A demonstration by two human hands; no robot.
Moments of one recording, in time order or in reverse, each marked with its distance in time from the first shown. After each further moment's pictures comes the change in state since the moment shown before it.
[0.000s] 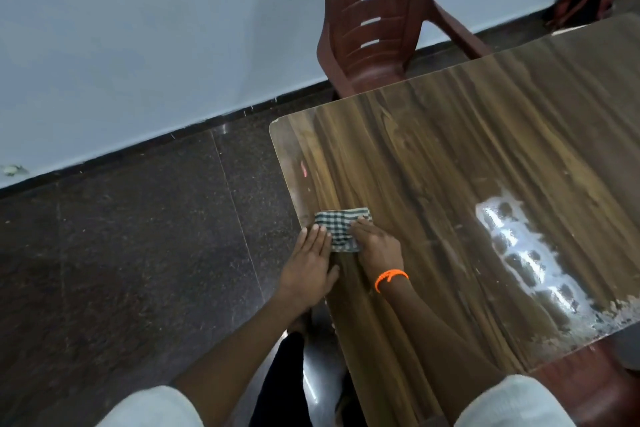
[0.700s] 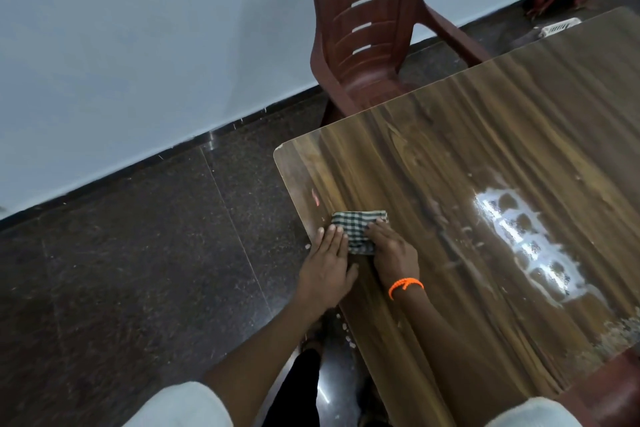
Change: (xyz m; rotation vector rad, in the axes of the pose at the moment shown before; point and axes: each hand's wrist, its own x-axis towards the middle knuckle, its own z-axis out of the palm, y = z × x) left_hand 0.057 -0.044 -0.024 -0.047 0.038 0.085; right_hand 0.051 -0.012 0.009 -0.006 0.121 0.159
